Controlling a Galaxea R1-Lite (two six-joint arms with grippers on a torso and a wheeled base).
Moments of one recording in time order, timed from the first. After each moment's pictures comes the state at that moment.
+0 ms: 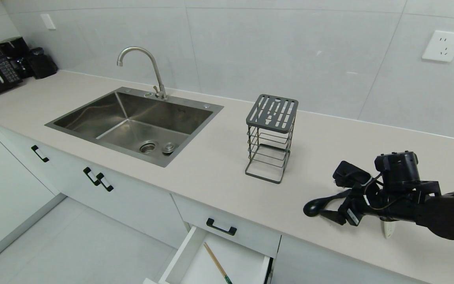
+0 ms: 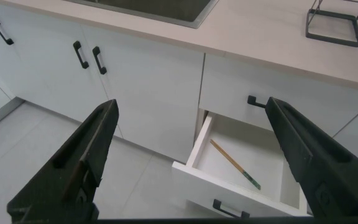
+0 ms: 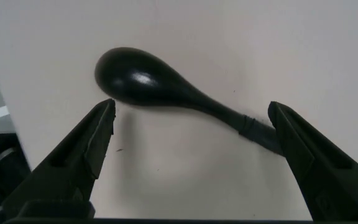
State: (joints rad) left arm 0.00 0.00 0.00 0.00 0.01 -0.03; right arm 0.25 1.92 -0.73 -0.60 0.23 -0.58
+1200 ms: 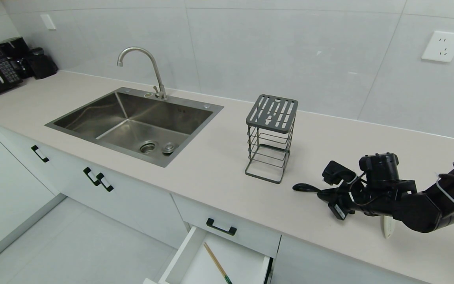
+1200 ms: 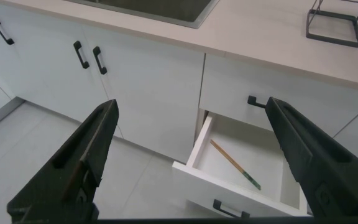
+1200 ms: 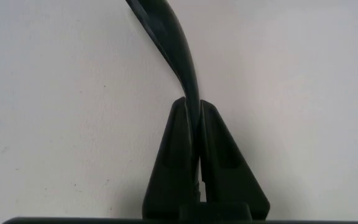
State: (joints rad) left arm 0.00 0.00 0.00 0.00 0.01 -0.03; right arm 0.25 2.06 -0.81 -0.67 0.24 -0.58
